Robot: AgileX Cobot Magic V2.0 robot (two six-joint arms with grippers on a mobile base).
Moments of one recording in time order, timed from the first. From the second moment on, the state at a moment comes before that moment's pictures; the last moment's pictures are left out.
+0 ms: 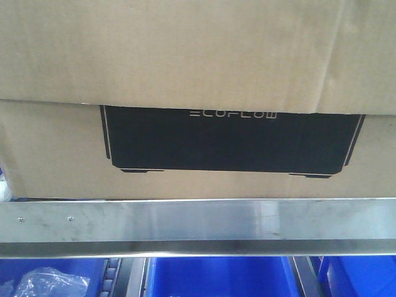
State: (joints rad) left arm -0.36 1.65 -1.77 0.05 1.25 -0.25; right arm -0.03 1.45 -1.42 0.01 1.01 -0.07
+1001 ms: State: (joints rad) left arm -0.55 1.47 -1.75 0.24 1.26 -0.35; right arm -0.03 1.15 -1.32 0.00 1.04 -0.06
